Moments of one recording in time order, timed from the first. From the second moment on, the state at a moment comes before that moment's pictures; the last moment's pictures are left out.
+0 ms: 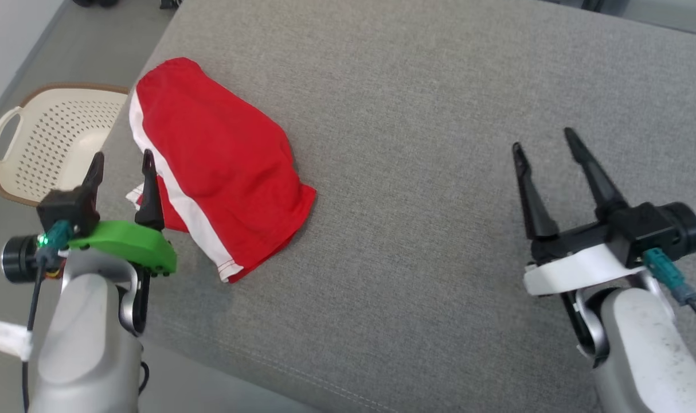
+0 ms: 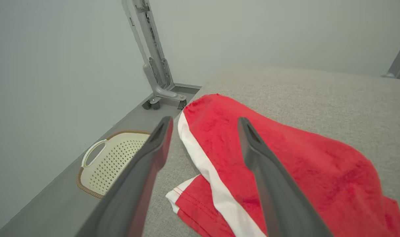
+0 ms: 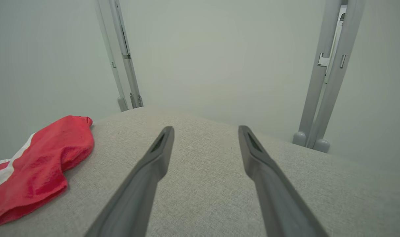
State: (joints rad) left arm -0.50 0.13 0.01 0.57 -0.18 -0.08 -0.23; right arm -0.26 -0.09 0.09 0.06 0.01 0.13 -0.23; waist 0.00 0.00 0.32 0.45
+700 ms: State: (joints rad) left arm -0.85 0.32 -0.46 0.91 -0.48 -0.13 0.17; right arm -0.26 -0.13 -0.03 -0.19 -0.02 0.13 -0.12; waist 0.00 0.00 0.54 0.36
